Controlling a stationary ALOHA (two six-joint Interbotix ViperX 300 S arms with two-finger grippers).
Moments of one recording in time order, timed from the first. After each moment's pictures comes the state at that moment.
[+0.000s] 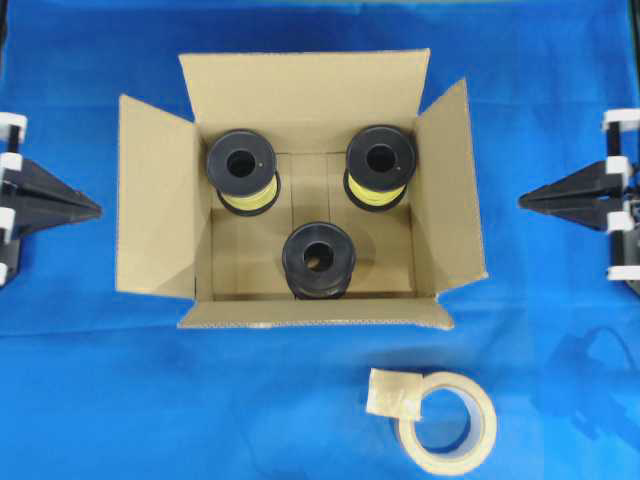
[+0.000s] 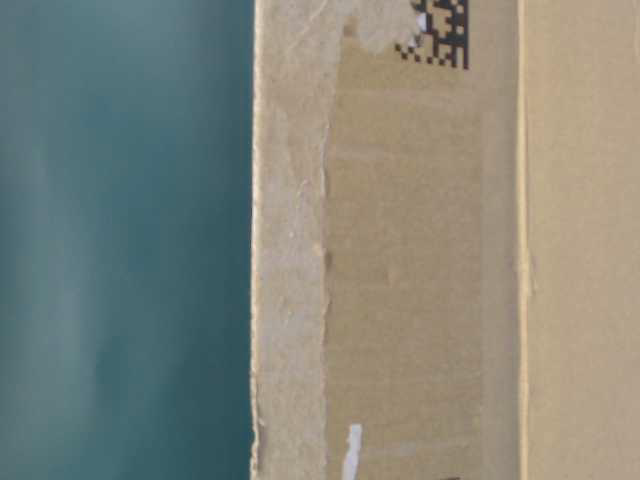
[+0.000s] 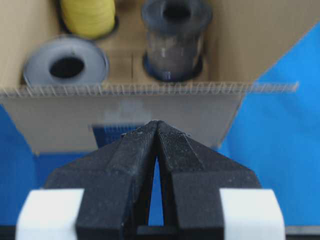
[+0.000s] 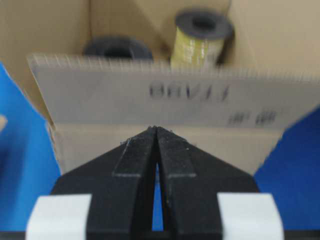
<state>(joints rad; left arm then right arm) 0.00 -1.11 1.27 -0.04 0.22 -0.02 -0.04 -0.95 1.28 0.04 -0.03 0.02</state>
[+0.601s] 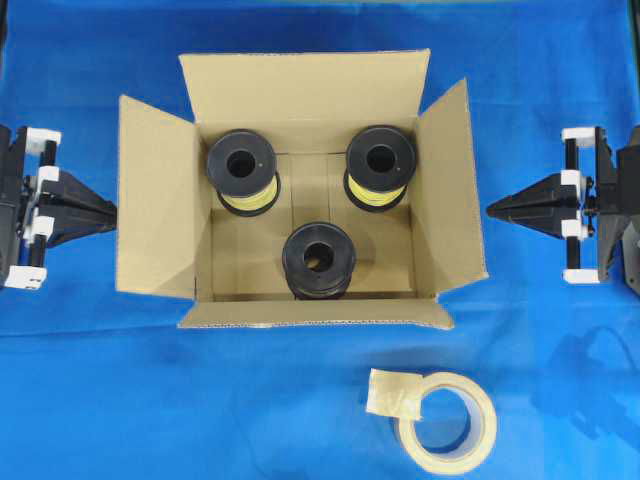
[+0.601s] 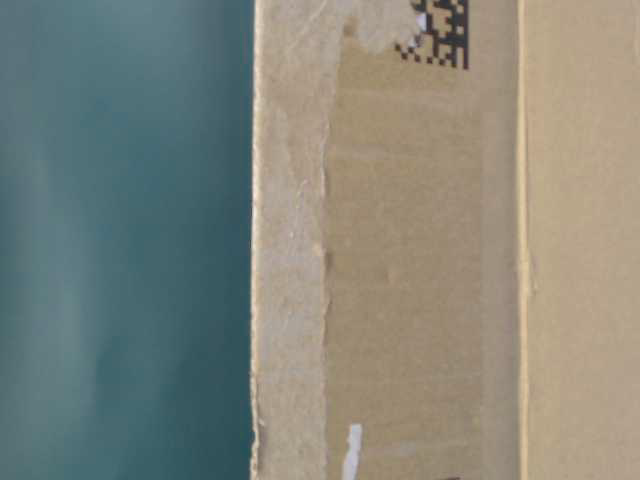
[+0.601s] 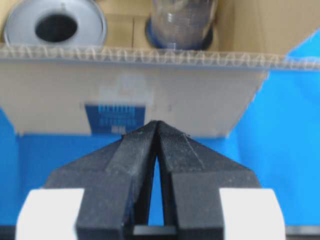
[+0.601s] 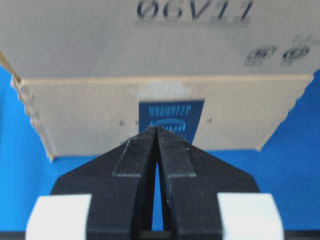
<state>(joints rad) 0.00 -0.91 1.31 -0.04 -0.01 -0.06 -0.04 -0.69 1.31 0.09 -0.28 0.02</state>
